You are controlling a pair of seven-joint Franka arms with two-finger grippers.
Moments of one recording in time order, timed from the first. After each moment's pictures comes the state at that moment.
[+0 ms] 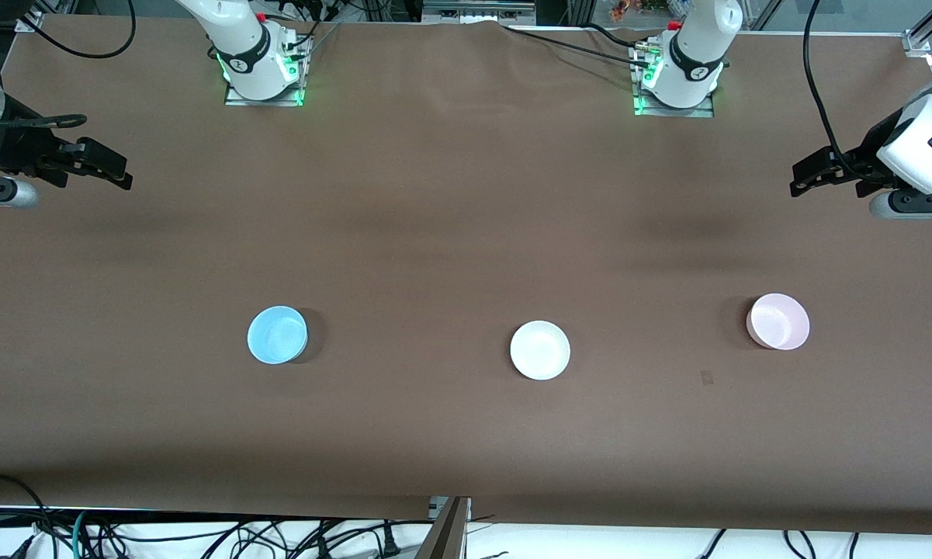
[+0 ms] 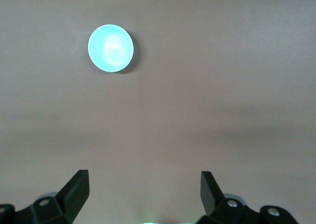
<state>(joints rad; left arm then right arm) -0.01 0.00 -0.01 -1.64 -0.01 1.53 -0.05 -0.01 0.00 0.04 -1.63 0.02 1.55 0.06</state>
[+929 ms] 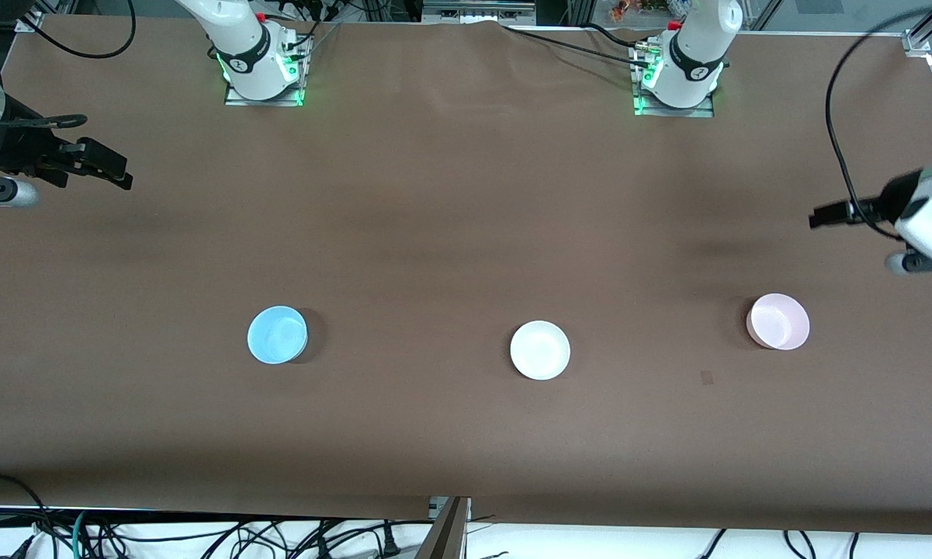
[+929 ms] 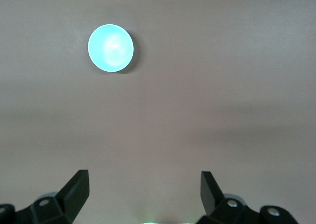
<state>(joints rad) 0.13 0.20 0.01 -1.64 0.03 1.60 0.04 -0.01 0.00 0.04 -1.64 0.02 1.55 0.06</state>
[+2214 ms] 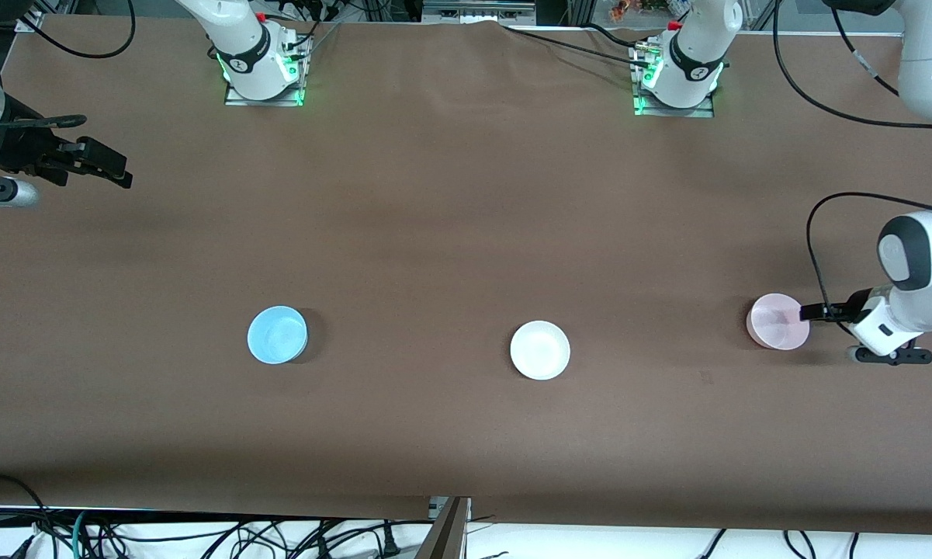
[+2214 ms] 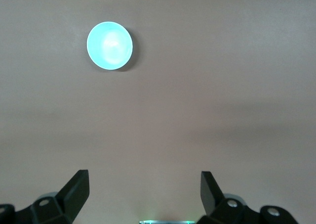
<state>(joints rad) 0.28 0.65 0.00 -1.64 0.09 2.15 0.24 -0.01 0.00 0.03 -1.64 0.02 1.55 0.06</state>
